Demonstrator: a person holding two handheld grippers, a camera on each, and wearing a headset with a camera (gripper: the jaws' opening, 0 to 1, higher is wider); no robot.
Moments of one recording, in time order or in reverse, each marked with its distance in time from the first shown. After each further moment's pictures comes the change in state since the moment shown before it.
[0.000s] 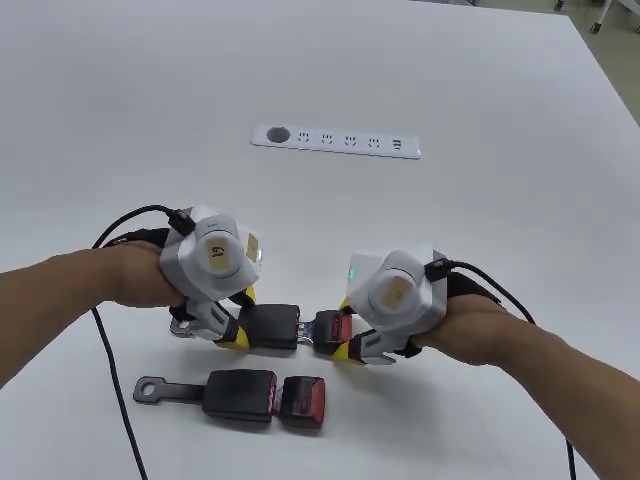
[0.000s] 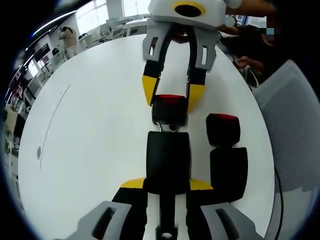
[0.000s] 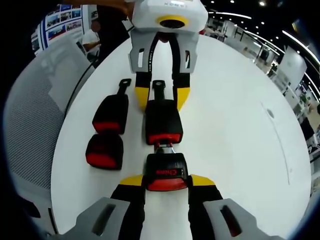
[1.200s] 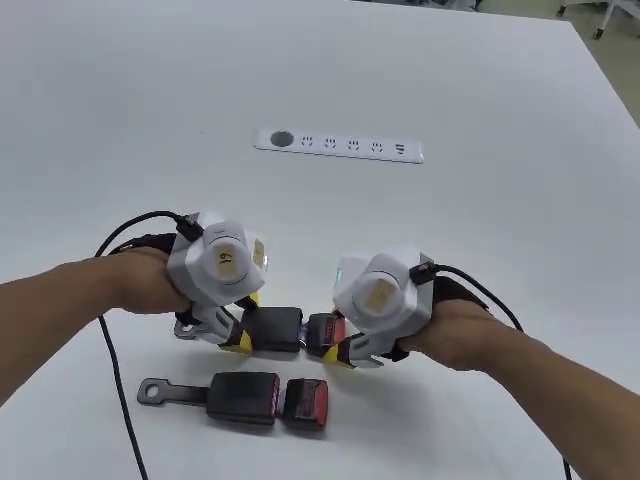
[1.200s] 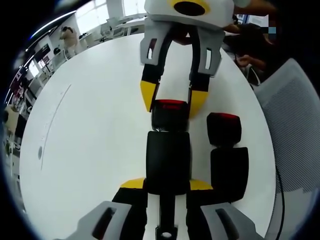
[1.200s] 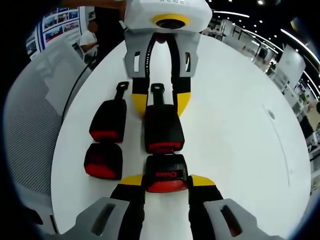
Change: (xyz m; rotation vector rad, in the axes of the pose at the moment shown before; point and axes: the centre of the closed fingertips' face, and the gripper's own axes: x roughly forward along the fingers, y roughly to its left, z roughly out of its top) left arm 0.001 0.000 0.000 -0.001 0.014 0.018; right arm 0.006 0.001 0.008 0.006 0.006 -0.011
